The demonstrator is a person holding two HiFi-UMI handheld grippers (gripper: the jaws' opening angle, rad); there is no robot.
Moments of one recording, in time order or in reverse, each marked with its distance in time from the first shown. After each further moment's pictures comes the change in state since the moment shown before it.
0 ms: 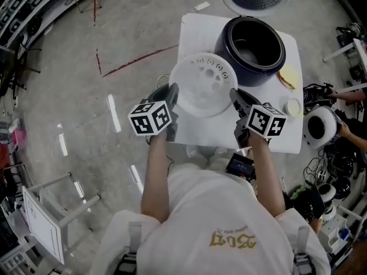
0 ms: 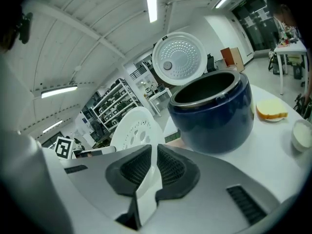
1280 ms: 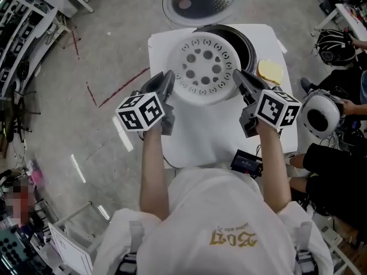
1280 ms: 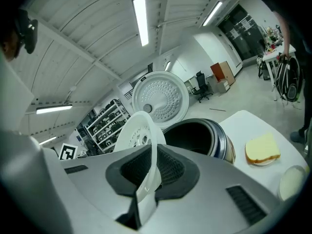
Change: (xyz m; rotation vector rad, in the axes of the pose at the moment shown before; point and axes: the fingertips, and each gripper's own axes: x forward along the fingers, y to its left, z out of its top) left arm 0.128 -0.113 0.095 0.128 0.024 -0.191; right arm -0.039 -0.084 0.150 0.059 -0.235 -0.030
